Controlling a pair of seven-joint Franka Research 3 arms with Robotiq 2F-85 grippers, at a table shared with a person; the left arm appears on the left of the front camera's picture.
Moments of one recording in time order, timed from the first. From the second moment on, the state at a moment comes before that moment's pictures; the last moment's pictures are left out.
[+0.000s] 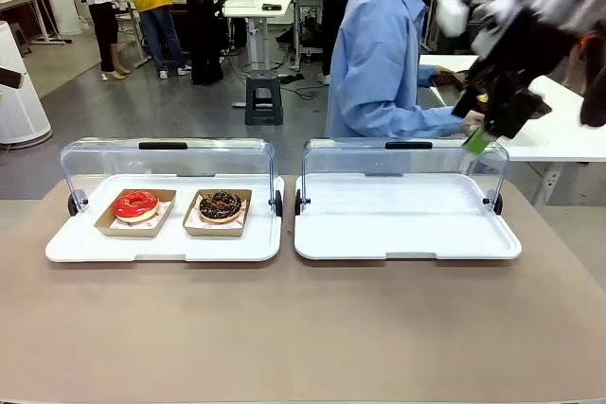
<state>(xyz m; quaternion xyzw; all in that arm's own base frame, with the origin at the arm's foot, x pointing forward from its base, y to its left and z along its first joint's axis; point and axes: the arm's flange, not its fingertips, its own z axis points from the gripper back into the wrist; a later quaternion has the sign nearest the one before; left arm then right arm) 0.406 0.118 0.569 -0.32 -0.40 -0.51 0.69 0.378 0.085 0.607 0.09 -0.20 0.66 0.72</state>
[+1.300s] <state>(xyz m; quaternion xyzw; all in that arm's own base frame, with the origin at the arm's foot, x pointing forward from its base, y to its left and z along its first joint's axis) 0.406 0.118 0.569 -0.32 -0.40 -0.51 0.69 0.417 -0.177 0.536 0.38 -0.40 0.53 0.65</state>
